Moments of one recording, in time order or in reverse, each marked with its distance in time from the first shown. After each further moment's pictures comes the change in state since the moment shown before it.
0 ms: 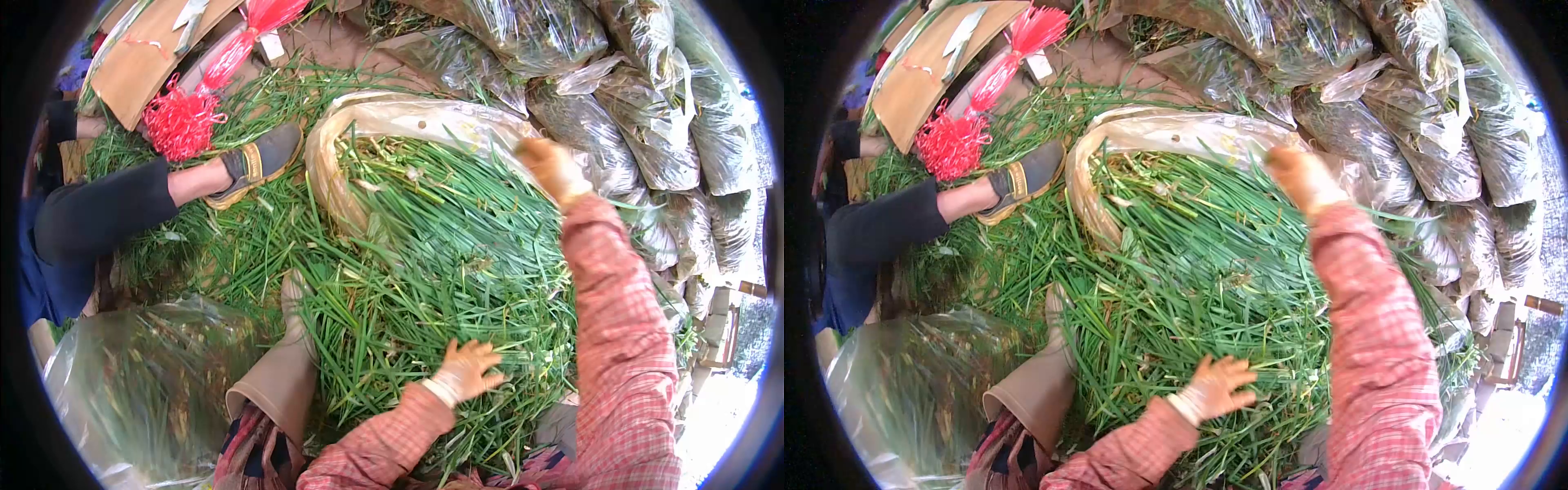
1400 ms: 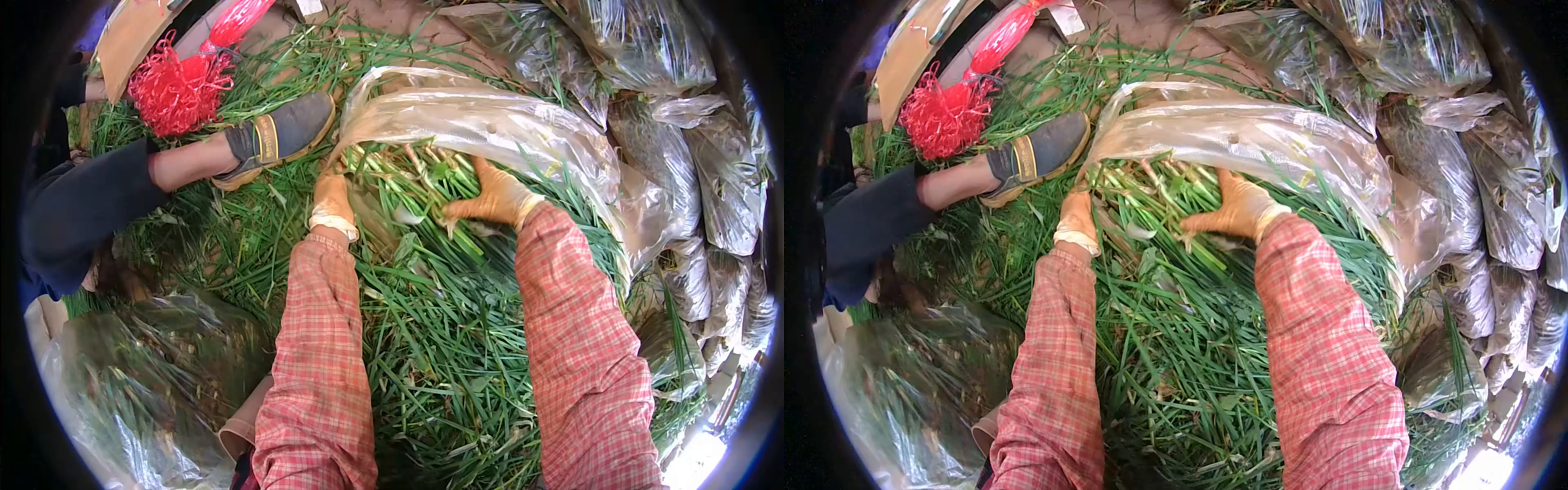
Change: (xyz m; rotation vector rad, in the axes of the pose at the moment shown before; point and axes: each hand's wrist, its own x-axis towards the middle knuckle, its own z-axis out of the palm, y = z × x) left_hand 0.050 -0.299 -0.258 0.036 1.196 -0.390; right_hand 0.068 -0.057 0.169 0.209 -0.478 -0.098
